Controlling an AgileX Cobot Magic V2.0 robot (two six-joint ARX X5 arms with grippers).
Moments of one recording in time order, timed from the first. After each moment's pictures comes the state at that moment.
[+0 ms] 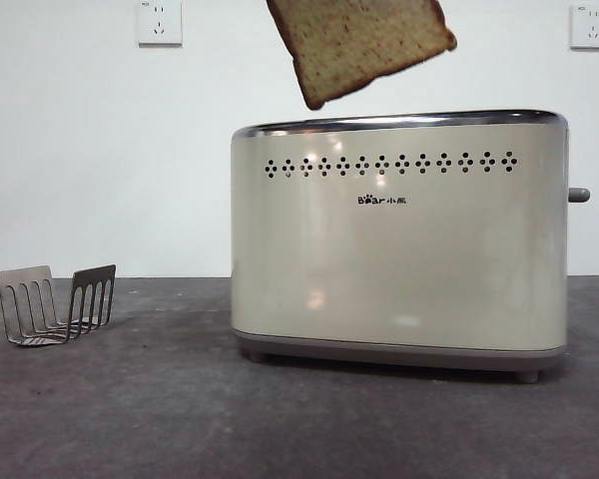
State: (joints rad) left arm -0.74 1.67 2.08 -1.27 0.23 1.20; right arm -0.01 0.74 0.90 -0.92 -0.76 -0.20
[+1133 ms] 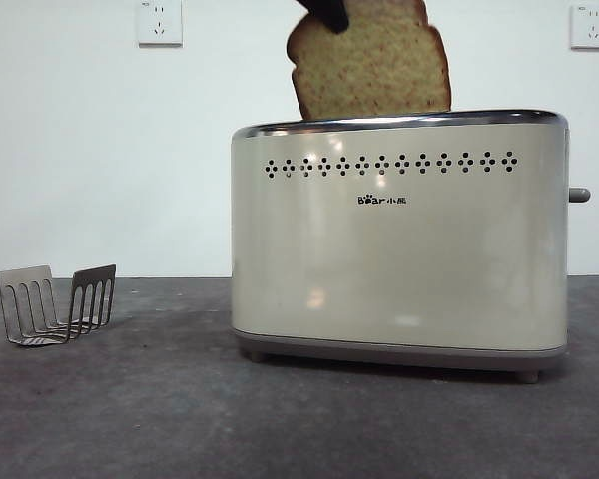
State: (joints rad) left arm -0.74 1.84 2.08 -1.25 0.23 1.20; right arm -0.01 0.74 0.90 -0.94 -0.80 -0.20
